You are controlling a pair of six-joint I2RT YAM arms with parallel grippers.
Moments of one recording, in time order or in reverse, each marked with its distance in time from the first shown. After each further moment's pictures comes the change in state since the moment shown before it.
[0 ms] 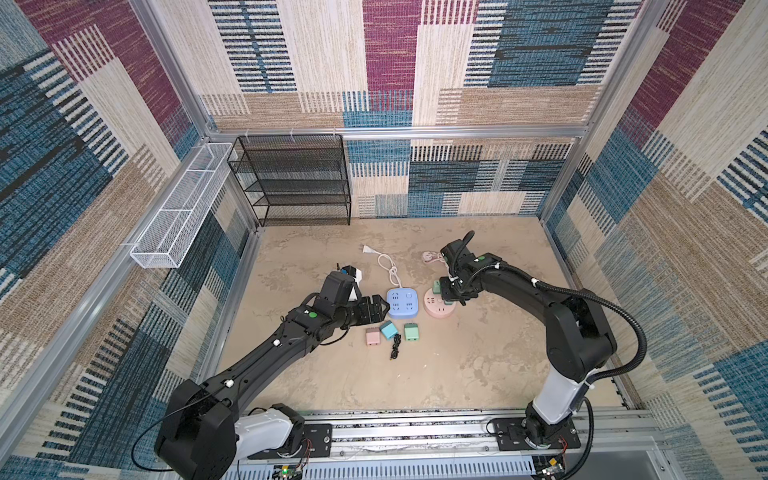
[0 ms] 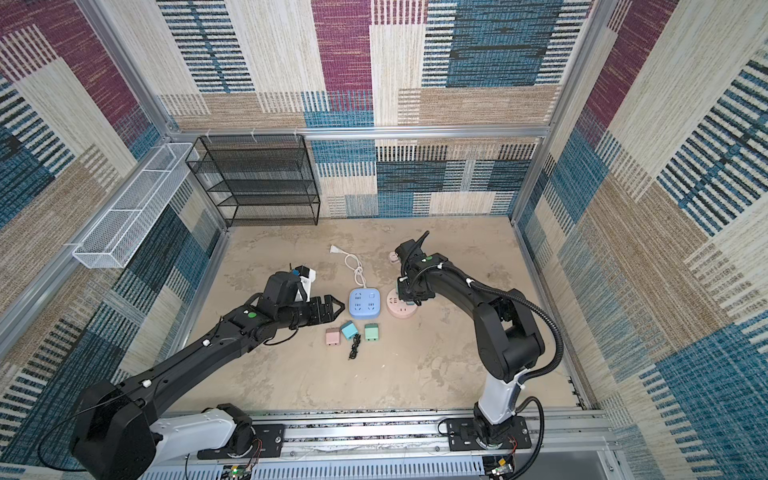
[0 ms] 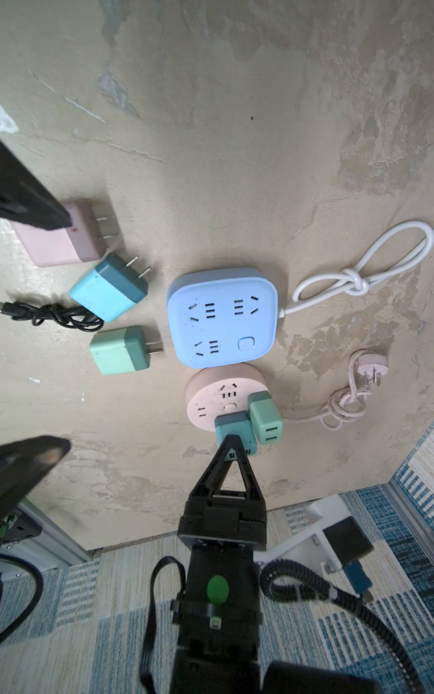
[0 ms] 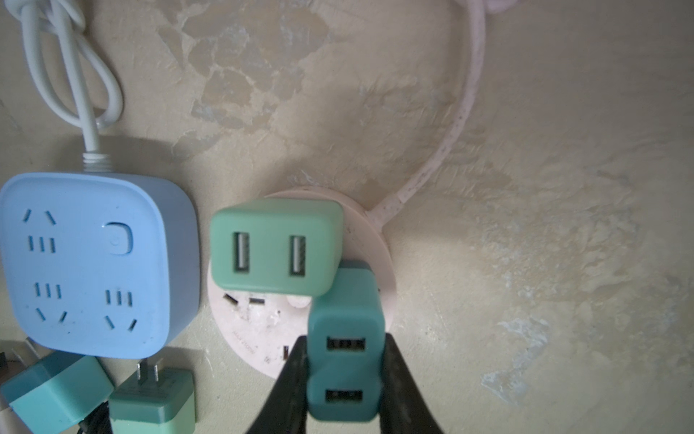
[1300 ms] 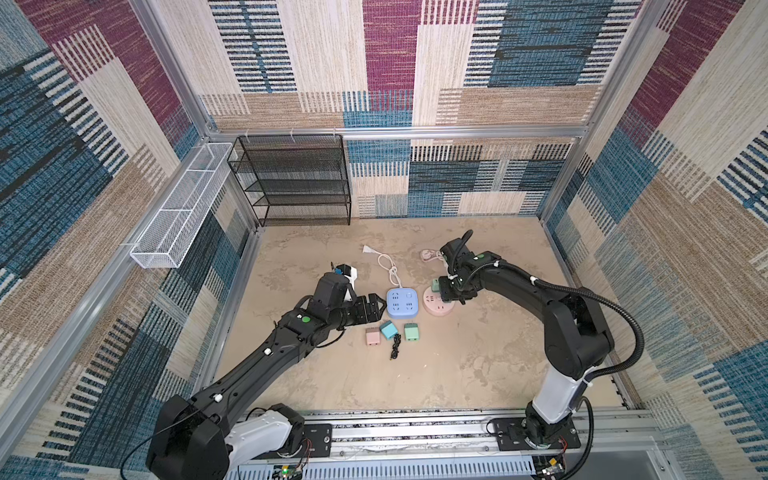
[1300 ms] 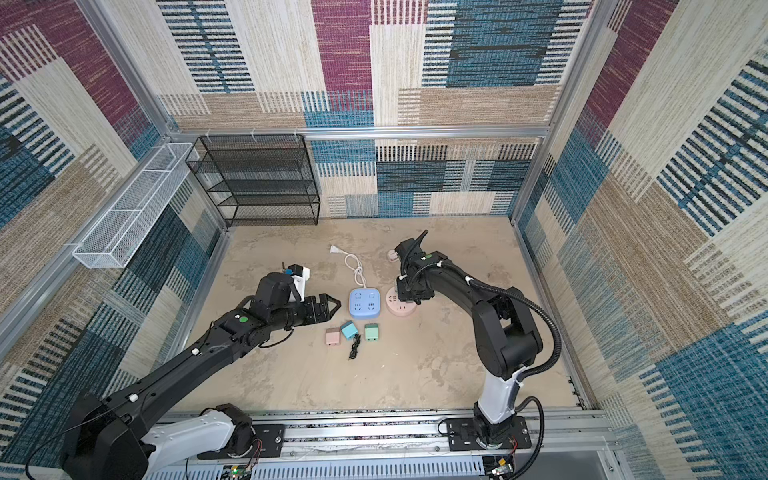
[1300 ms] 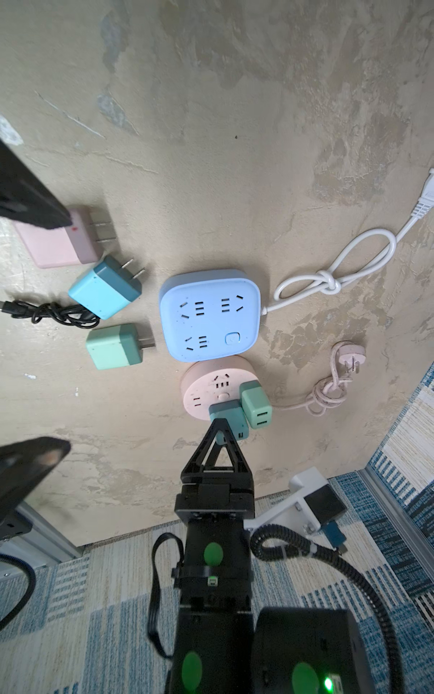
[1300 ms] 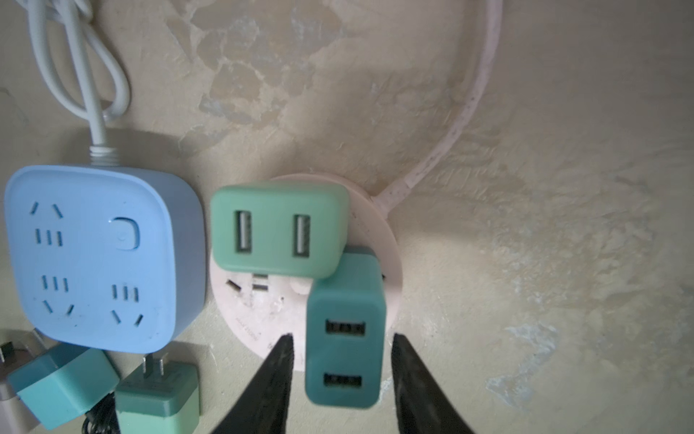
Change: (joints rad) left arm 0.004 -0.074 -0.010 -0.008 -0.024 0.000; right arm -0.001 -0.013 0.031 -0.023 -0.018 -0.012
